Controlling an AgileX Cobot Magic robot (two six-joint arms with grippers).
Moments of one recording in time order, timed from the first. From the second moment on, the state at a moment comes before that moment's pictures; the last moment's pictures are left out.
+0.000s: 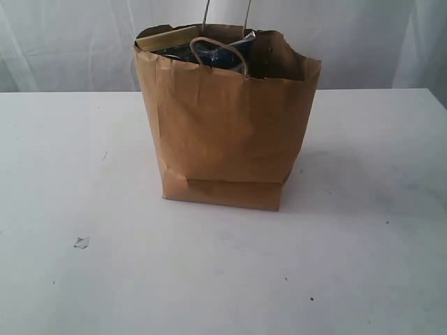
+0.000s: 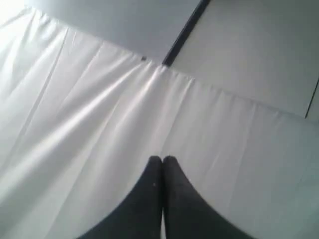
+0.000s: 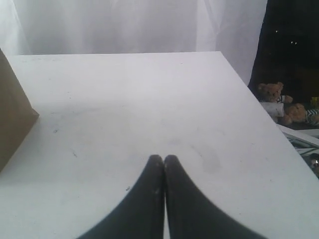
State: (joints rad) left arm 0.08 0.13 -0.23 -0.59 -0.63 0.06; right arm -0.09 0.54 -0.08 -0.10 -0.11 0.05
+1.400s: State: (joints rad) left arm -0.36 1.06 -0.53 -0.37 1.16 0.88; right arm -0.09 0.54 -0.08 -0.10 -0.11 0.47
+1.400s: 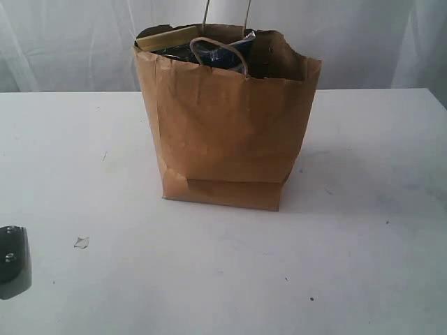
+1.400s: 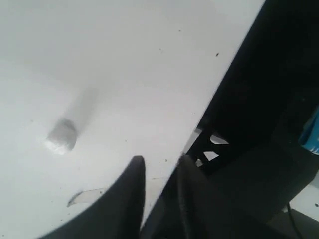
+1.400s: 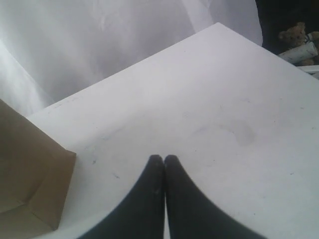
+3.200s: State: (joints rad) left arm -0.36 1.06 -0.26 -0.37 0.73 1.20; right arm -0.09 0.54 -0.08 -0.10 -0.04 0.48
